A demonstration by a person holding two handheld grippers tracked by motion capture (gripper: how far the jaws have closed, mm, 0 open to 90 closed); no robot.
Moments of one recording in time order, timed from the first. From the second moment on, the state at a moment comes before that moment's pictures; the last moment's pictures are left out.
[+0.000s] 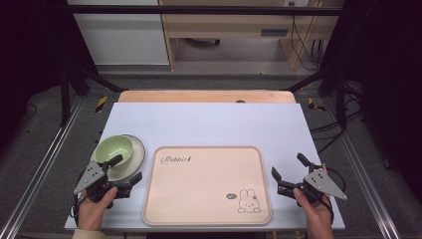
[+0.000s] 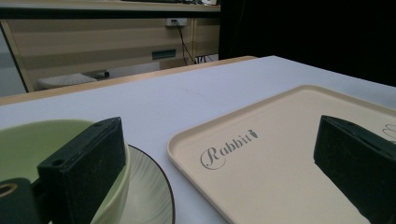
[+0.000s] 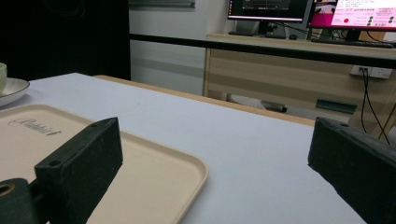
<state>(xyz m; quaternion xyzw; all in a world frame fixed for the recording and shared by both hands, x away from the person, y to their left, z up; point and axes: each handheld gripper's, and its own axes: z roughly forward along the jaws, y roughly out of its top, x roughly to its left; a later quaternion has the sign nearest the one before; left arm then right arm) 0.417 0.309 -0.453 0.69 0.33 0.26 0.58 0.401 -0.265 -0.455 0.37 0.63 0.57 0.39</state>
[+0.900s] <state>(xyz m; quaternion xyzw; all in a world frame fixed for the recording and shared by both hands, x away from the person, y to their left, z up) 0.417 0.318 -0.432 0.69 0.36 0.32 0.53 0.402 -0.254 -0.455 0.39 0.64 0.54 0.39</state>
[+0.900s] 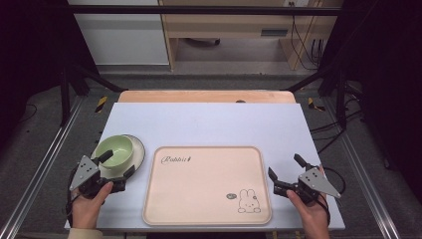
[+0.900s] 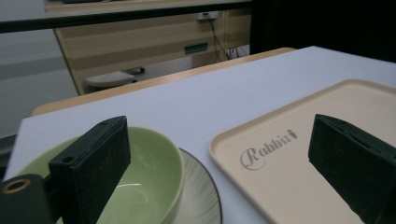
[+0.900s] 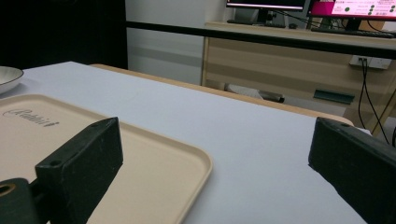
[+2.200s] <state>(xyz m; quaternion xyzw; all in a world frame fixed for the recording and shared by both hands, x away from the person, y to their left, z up) 0.487 0.386 -0.420 0.68 0.52 0.32 0.39 0.401 -0.247 -0.456 0.39 0.64 0.53 0.39</state>
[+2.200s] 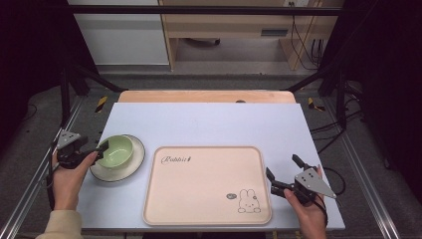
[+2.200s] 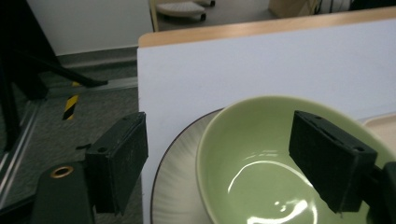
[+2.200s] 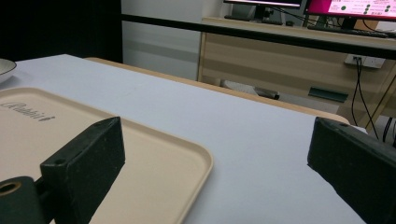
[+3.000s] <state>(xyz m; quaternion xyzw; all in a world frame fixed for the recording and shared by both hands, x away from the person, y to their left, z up) 0.494 0.391 -0.437 0.69 0.59 0.24 0.33 0.402 -0.243 -0.457 0.39 0.65 0.53 0.38</state>
